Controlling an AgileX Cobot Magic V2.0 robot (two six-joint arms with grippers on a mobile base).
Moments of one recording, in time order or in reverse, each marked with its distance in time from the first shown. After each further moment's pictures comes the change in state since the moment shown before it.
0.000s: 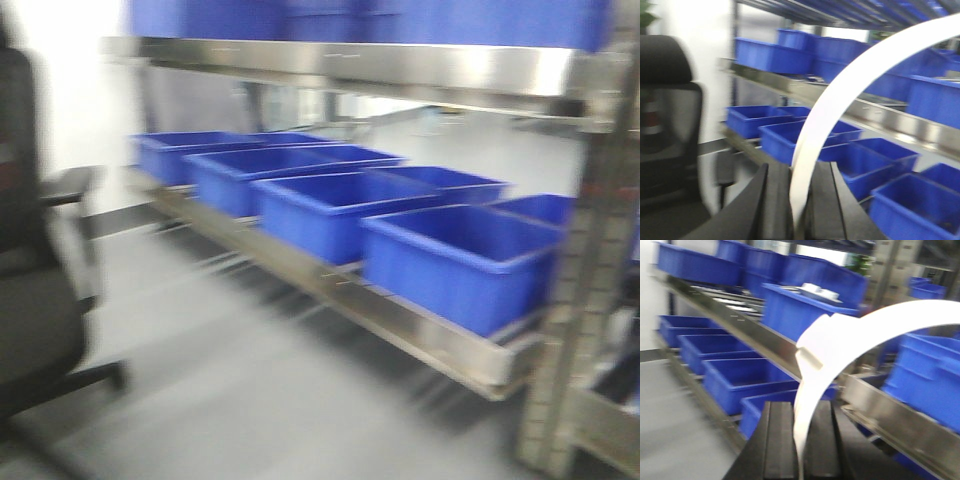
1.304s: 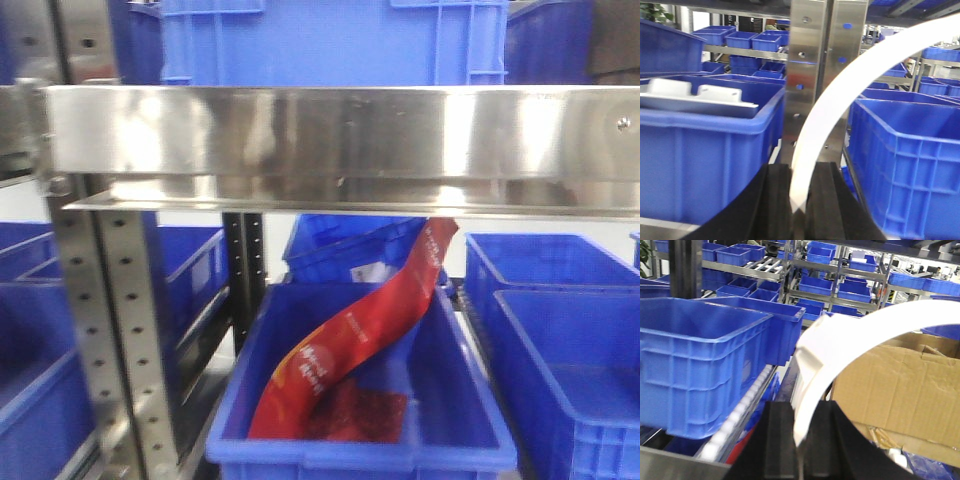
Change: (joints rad) left arm 0.000 0.000 0.000 0.000 0.000 0.000; right arm 0.000 0.000 0.000 0.000 0.000 -0.003
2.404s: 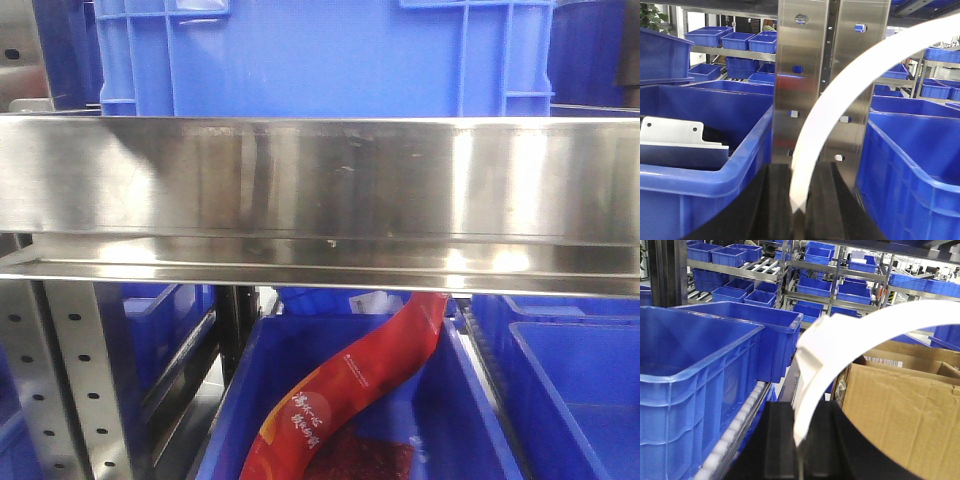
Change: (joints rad) left arm 0.000 0.000 0.000 0.000 -0.003 0.000; right arm 0.000 0.000 0.000 0.000 0.000 0.000
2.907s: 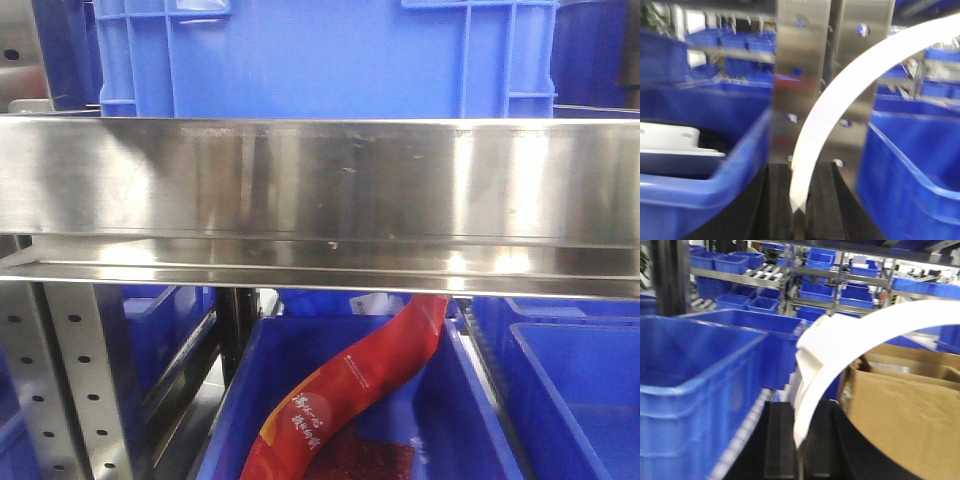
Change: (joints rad) left arm -0.041 0.069 -0.045 0.000 0.003 -0.002; right arm 0.025 0.018 -0.021 0.051 -0.018 0.000
